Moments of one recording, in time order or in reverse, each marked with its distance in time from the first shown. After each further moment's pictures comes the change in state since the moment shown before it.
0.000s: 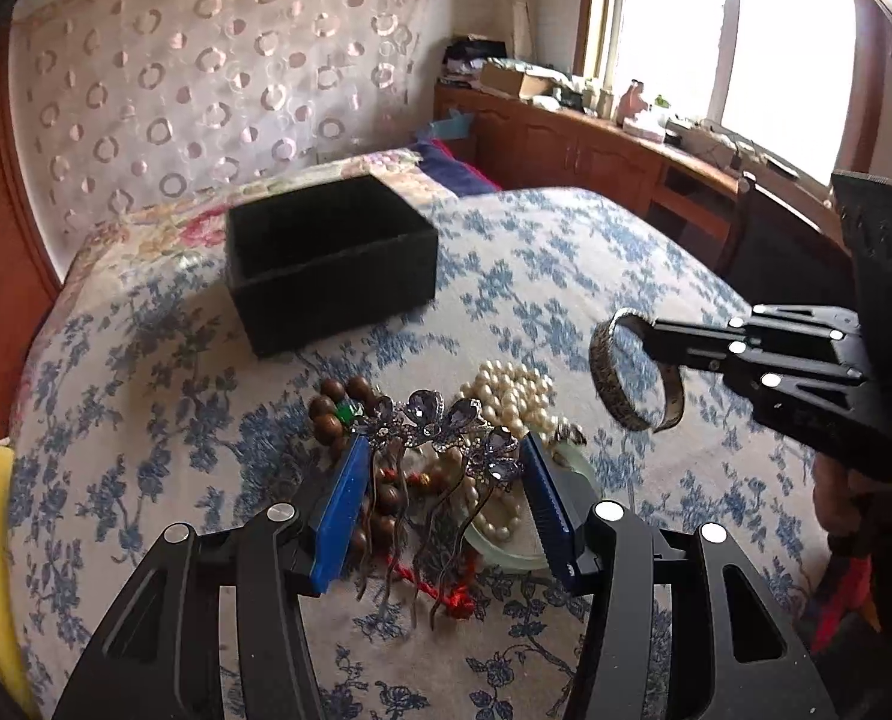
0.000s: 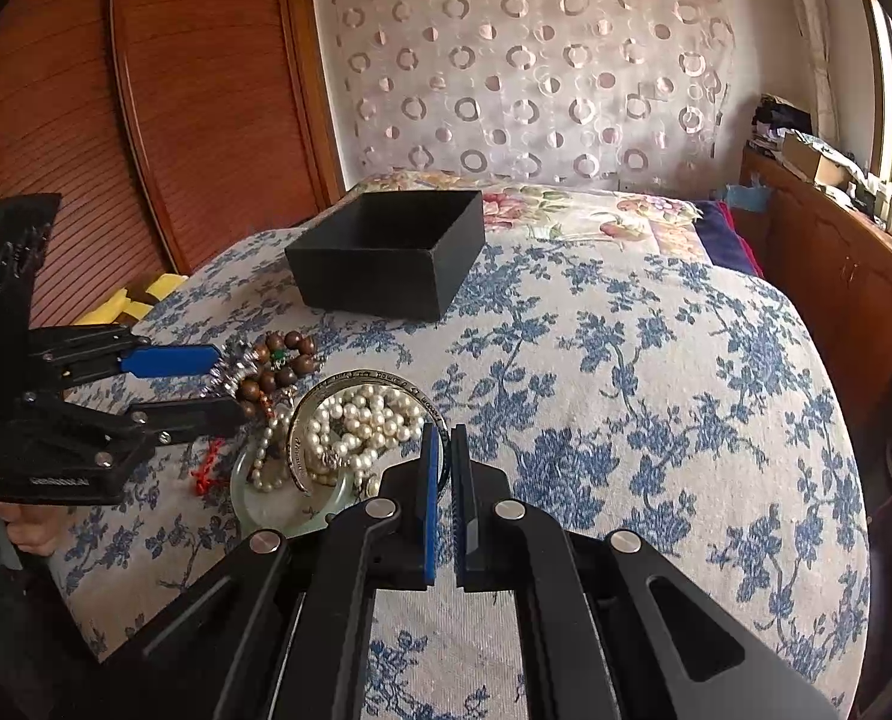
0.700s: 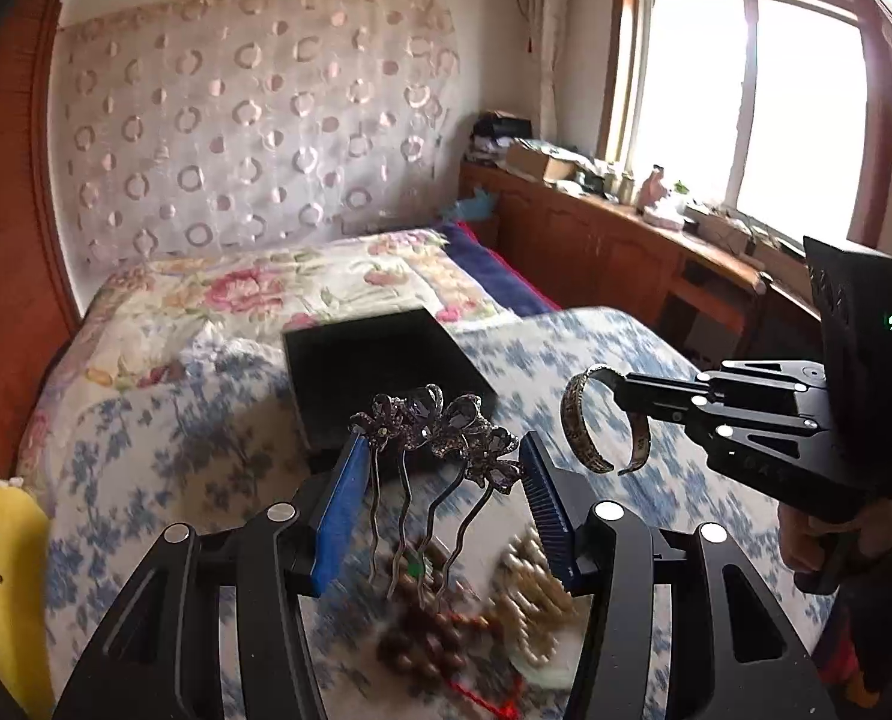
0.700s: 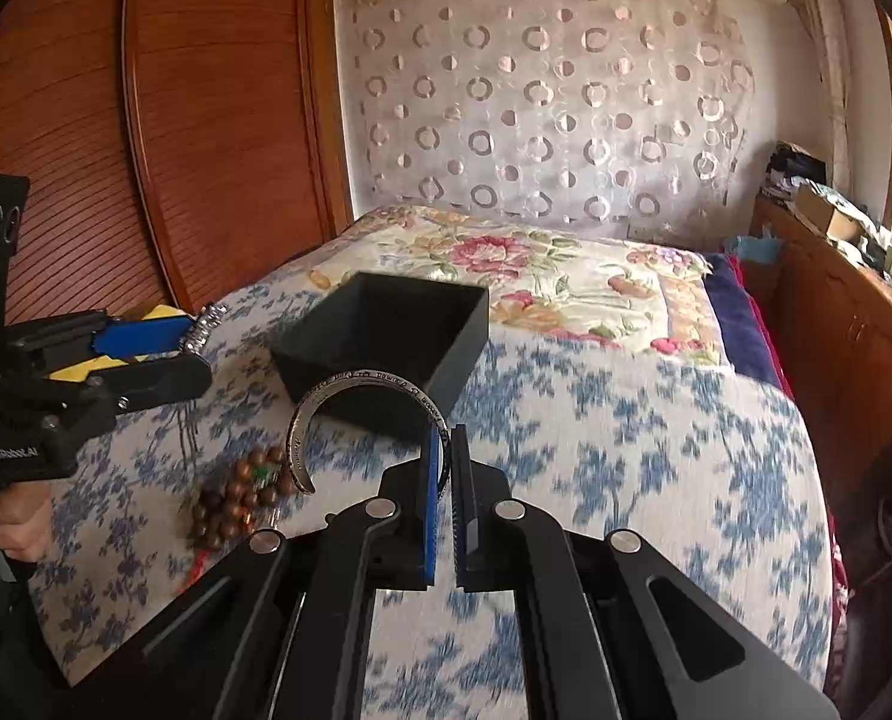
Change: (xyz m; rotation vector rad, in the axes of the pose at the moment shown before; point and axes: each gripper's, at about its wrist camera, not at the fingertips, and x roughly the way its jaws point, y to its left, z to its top) left arm -0.017 0.035 0.059 -0.062 -0.176 0.031; right arm 0.022 -0.002 0.077 -0.070 -0.067 -0.001
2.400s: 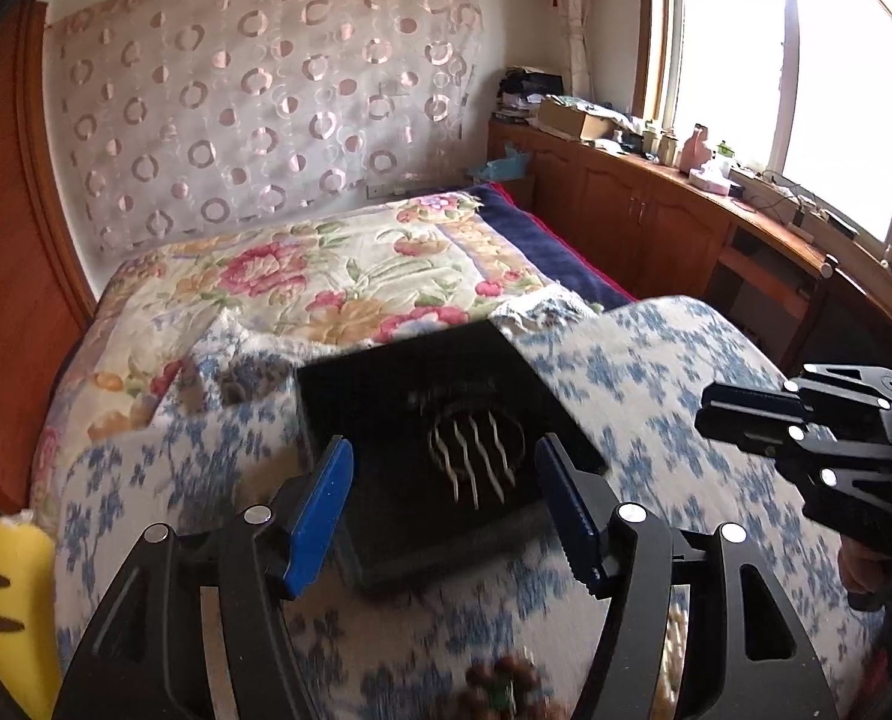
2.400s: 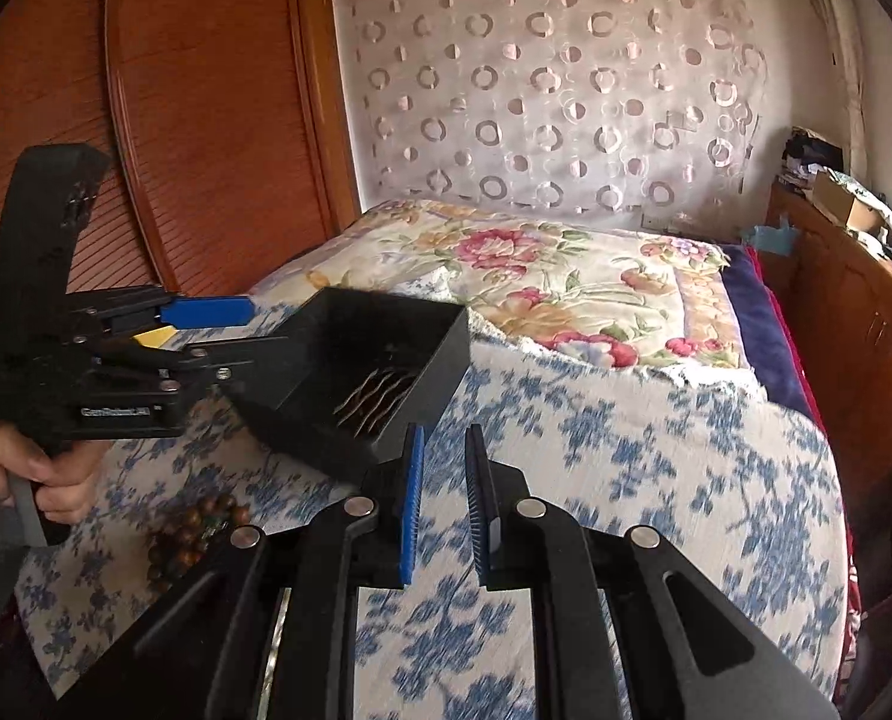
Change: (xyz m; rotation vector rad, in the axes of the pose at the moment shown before) left arm 0.079 0.023 0.033 0.017 0.126 0.070; right arm 0.034 -0.031 0.014 0.023 0.033 0.046
